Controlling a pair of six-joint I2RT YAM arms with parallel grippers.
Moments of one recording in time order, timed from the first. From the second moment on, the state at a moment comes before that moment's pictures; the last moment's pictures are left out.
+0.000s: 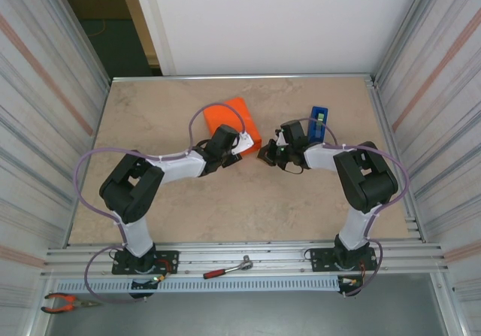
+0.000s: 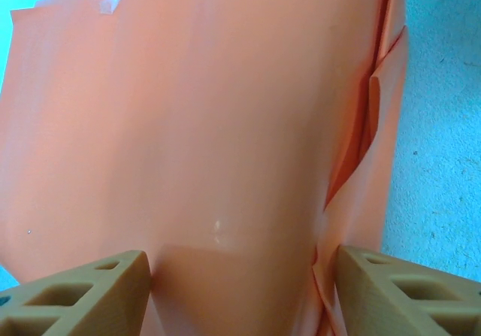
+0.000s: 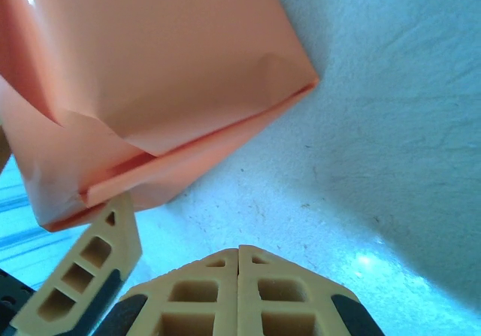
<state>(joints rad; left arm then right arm) -0.69 1.80 1.02 0.02 -0.27 0.58 0.43 1.80 0.89 0.07 -0.50 0.93</state>
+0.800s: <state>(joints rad) -0.69 1.80 1.03 0.01 -0.27 0.57 -0.21 1.59 0.95 -0.12 -0.56 0.77</state>
